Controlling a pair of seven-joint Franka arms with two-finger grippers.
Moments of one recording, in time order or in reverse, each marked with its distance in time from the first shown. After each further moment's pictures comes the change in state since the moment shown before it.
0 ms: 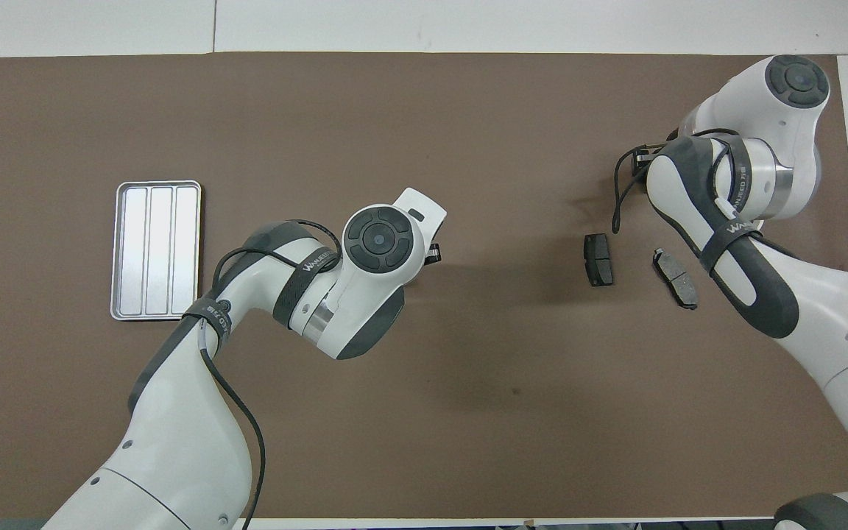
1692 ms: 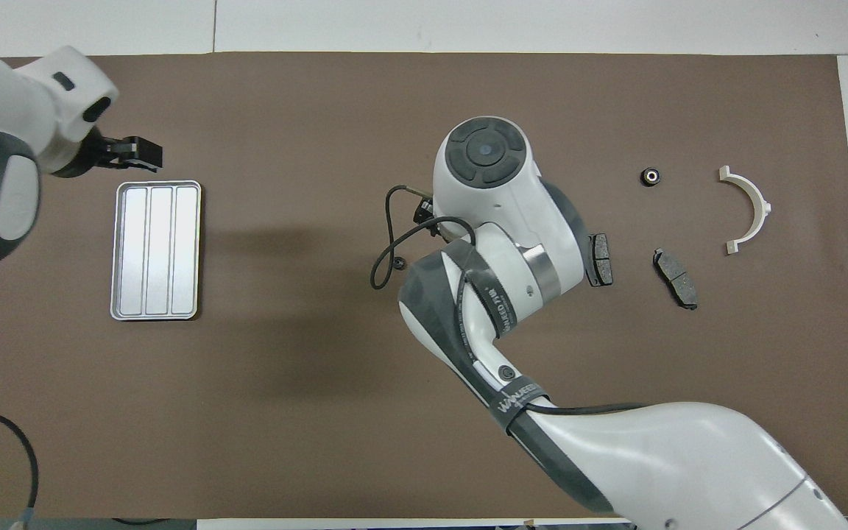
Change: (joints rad) left arm 0.596 -0.255 0.038 0.194 0.052 -0.421 0.820; right arm 0.565 -0.105 0.014 0.022 -0.003 -0.211 1.148
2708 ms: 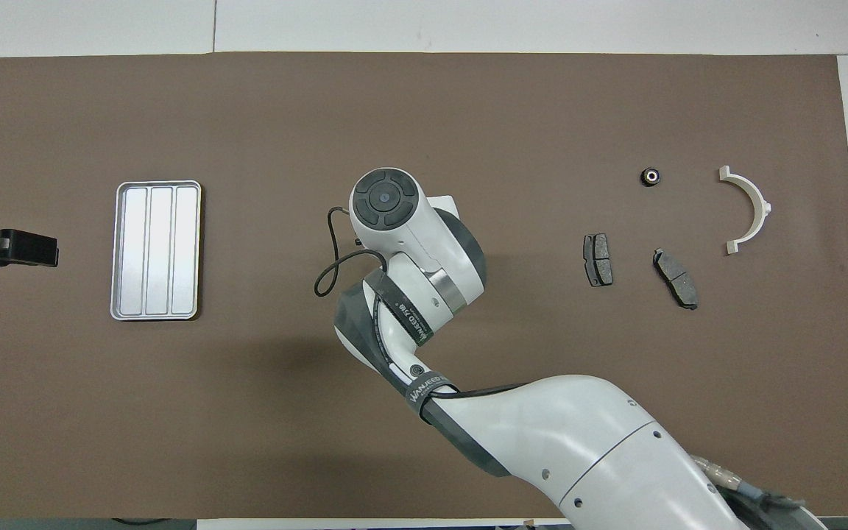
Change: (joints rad) left arm 0.021 -0.303 -0.019 -0.104 -0.041 -0.220 0.038; right arm 0.074 0.187 -0.003 0.123 0.000 0.116 0.103
